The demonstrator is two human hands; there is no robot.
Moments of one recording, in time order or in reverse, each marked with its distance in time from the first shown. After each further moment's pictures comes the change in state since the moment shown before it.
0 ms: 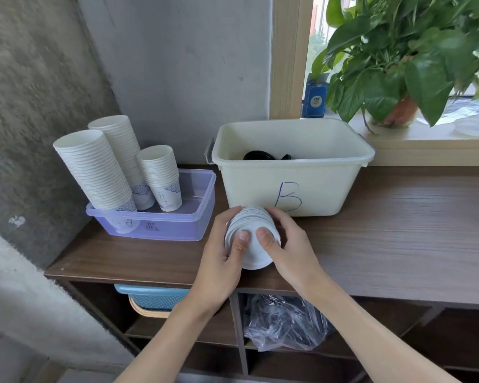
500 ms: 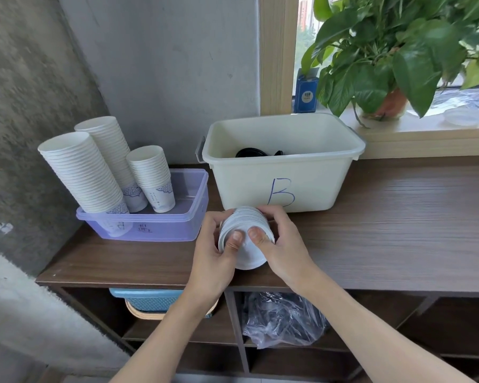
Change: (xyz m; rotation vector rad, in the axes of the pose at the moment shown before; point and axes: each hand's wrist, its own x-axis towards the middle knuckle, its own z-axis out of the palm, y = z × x) left_hand 0.003 -0.003 0.001 -0.040 0.030 -0.040; right_hand 0.002 0.005 0.002 -0.032 0.027 0.011
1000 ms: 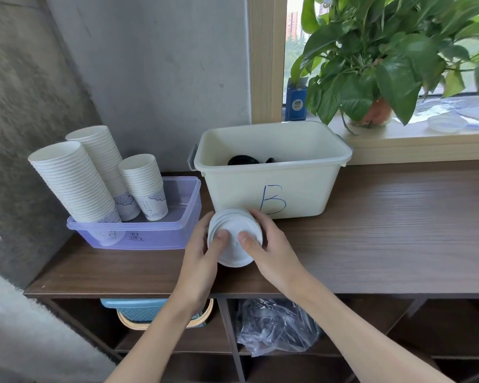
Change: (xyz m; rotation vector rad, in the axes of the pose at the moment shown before) left_hand 0.009 -0.006 -0.007 -0.115 -0.011 -0.179; right_hand 0.000 -0.007 0.000 0.029 -0.057 0.013
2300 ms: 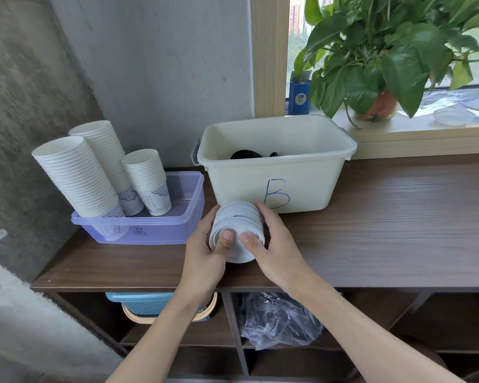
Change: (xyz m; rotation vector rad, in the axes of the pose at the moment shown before) left_hand -0.005 0.004 0.001 0.080 0.002 0.075; right_hand -0.004 0.003 0.003 -0.103 0.035 -0.070
